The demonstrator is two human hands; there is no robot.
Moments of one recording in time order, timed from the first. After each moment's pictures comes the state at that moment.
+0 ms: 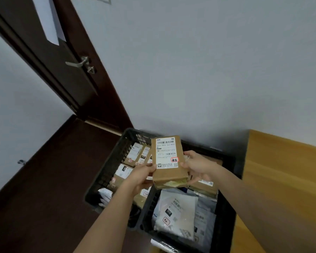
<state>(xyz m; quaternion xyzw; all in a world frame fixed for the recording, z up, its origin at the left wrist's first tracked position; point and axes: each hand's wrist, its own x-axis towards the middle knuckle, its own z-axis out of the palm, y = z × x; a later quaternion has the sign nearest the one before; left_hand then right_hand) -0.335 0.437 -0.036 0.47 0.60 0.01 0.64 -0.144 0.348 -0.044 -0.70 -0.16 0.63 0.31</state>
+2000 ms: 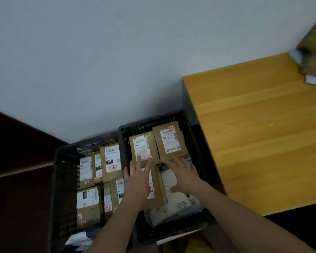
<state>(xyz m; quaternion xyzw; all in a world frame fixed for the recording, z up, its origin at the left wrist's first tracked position) -0.299 0.415 -0.180 0.95 0.16 -0.27 0.03 -0.211 0.258 -0.207 -0.86 -0.28 0.41 0.11</state>
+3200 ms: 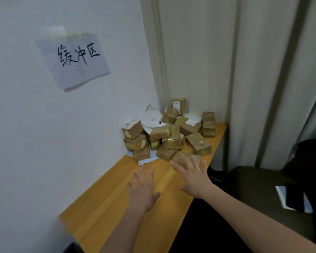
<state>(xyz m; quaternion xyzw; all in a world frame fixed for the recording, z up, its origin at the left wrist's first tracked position) -0.156 -0.020 0.057 0.98 -0.21 -0.05 0.03 -0.214 -0.205 0.067 -0.99 0.09 0.03 0.11</state>
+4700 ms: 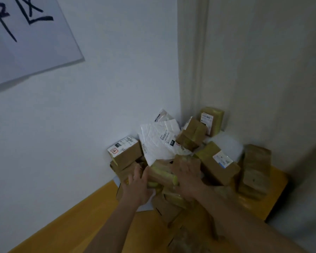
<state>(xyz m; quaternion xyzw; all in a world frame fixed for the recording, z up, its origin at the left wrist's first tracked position) 0.249 -0.216 0.006 0.99 -0.06 -0.14 0.02 0.247 -0.412 -0.001 -0.97 -0.07 0.17 0.15</state>
